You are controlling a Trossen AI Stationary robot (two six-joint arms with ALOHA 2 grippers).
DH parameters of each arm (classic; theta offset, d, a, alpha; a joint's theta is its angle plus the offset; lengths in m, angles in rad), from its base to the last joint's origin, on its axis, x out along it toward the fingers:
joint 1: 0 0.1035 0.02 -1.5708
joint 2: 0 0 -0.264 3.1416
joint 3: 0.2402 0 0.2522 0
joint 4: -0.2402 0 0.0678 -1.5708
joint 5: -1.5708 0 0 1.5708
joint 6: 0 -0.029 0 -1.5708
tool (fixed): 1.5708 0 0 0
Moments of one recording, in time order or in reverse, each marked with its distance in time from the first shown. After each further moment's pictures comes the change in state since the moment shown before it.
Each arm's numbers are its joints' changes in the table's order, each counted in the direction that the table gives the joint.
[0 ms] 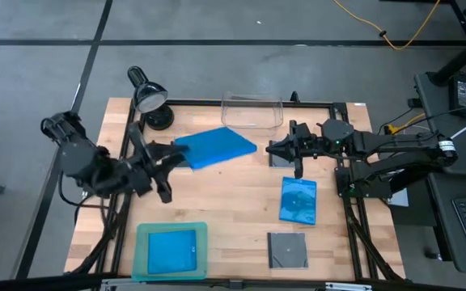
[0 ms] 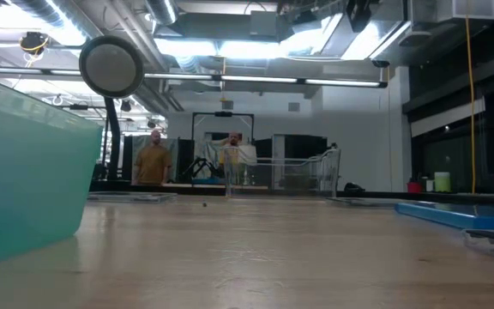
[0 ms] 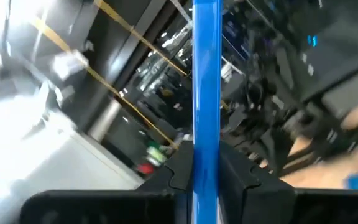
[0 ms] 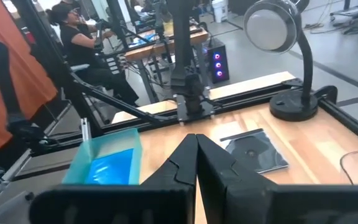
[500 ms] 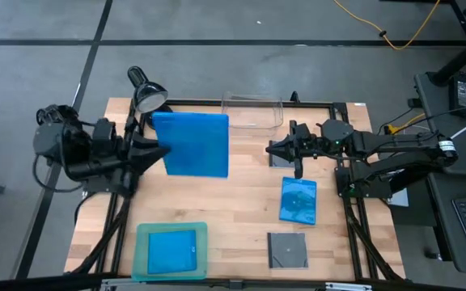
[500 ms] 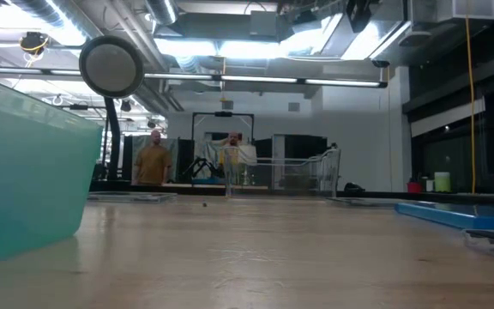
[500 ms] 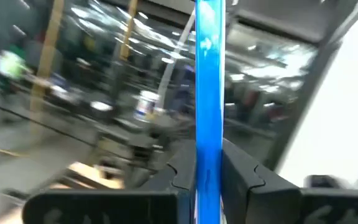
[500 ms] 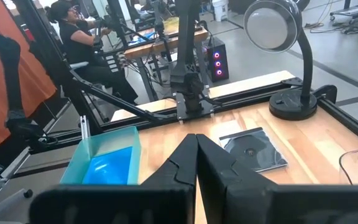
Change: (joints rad) left arm -0.040 -0.123 0.000 -0.086 -0.168 1.122; right arm 0.000 0.000 0.000 -0.006 0.000 0.008
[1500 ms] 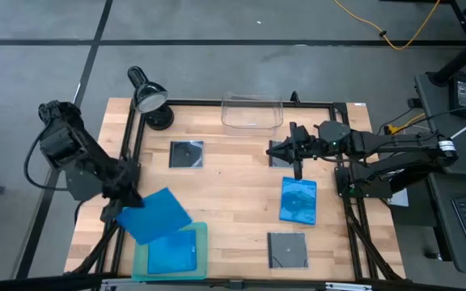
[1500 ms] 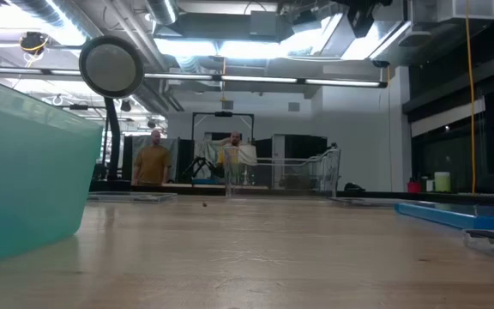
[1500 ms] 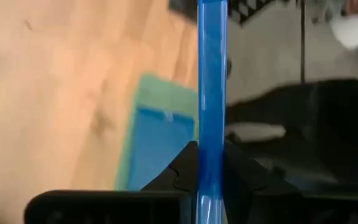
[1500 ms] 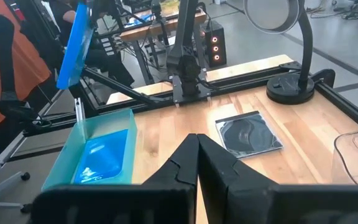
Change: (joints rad) left arm -0.109 -0.046 0.000 -1.178 -0.691 0.970; right arm 0.000 0.001 0.000 -0.070 0.000 0.016
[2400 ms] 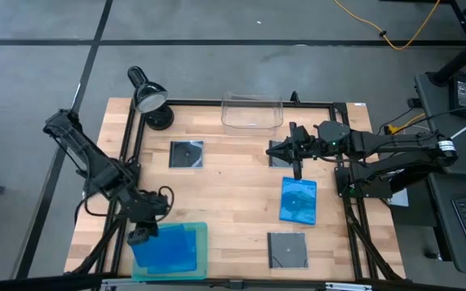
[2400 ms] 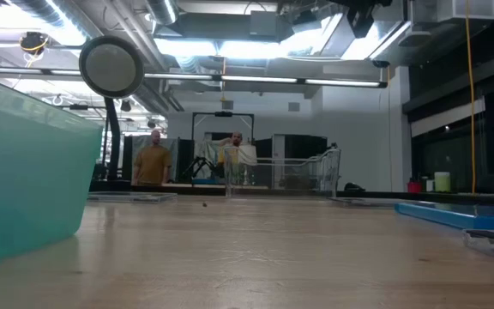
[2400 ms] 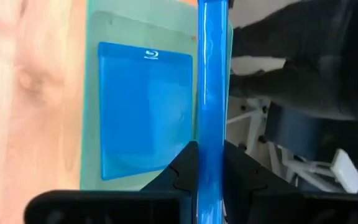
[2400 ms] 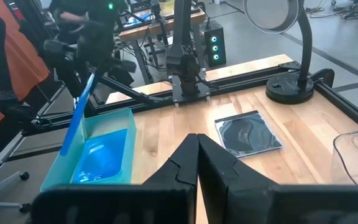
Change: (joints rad) left arm 0.149 0.072 -0.486 0.484 -0.401 -0.170; right arm 0.000 0.003 0.000 0.001 -0.001 0.002
